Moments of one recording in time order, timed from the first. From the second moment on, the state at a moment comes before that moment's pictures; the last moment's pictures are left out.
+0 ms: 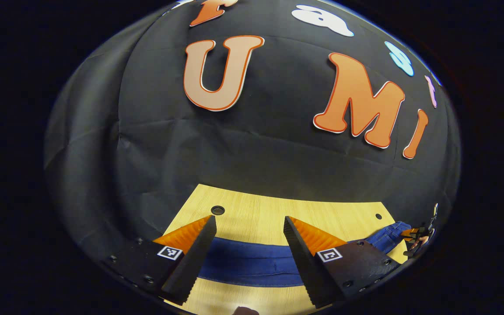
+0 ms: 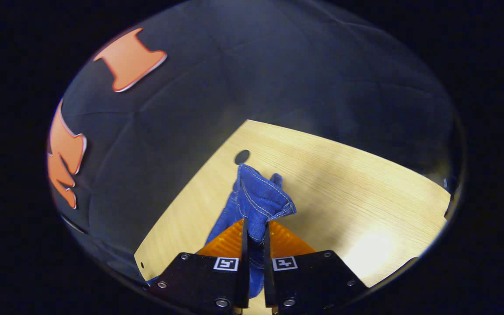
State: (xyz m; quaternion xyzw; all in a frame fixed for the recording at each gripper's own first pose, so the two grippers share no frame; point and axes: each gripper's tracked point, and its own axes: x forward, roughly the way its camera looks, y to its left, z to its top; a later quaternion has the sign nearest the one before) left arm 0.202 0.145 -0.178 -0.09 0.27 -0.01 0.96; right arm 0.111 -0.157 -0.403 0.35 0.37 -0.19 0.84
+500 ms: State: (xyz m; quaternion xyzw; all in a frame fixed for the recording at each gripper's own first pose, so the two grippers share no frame) left arm 0.174 0.172 -0.192 -0.09 0.28 -0.01 0.96; right arm 0.117 -0.154 -0.375 0.29 0.32 -0.07 0.90
